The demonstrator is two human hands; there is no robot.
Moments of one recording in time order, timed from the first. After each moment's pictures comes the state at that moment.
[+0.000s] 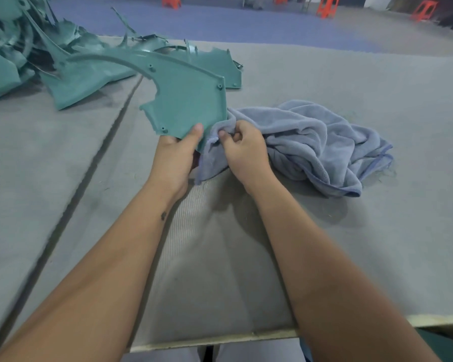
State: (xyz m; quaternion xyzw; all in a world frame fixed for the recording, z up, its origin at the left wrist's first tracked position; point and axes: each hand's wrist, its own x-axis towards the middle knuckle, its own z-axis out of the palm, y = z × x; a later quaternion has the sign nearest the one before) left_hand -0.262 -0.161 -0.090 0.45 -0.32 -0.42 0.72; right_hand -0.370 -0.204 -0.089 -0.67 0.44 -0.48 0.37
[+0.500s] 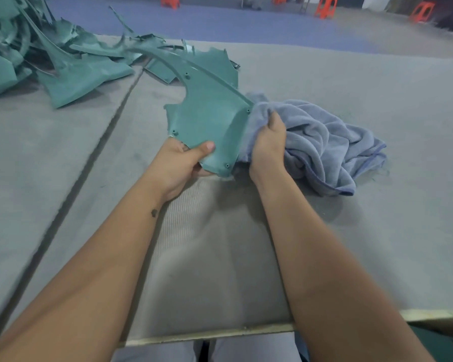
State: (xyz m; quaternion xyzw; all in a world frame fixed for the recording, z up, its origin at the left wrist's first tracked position) left_hand -0.256 -0.148 -0.093 0.44 -0.42 -0.51 0.61; right_hand -0.380 -0.223 -0.075 -0.39 0.38 -0.60 0.58
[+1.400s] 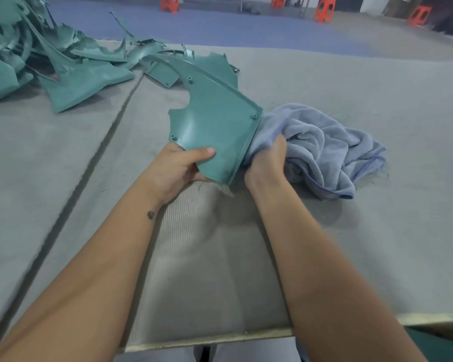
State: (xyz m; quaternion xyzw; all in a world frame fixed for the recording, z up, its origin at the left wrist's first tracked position) left_hand -0.248 -0.148 -0.092 0.40 -0.44 -0.56 0.58; right_hand -0.381 -0.218 -0.076 -0.30 0.45 -0.61 0.58
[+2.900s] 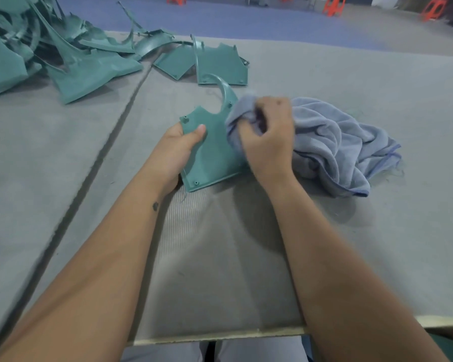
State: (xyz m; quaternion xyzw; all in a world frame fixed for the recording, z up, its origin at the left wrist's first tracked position) left_hand -0.242 -0.150 -0.082 0.51 -0.38 -0.48 0.61; right_hand -0.384 -0.204 -0.083 -0.69 0.38 -0.59 0.14
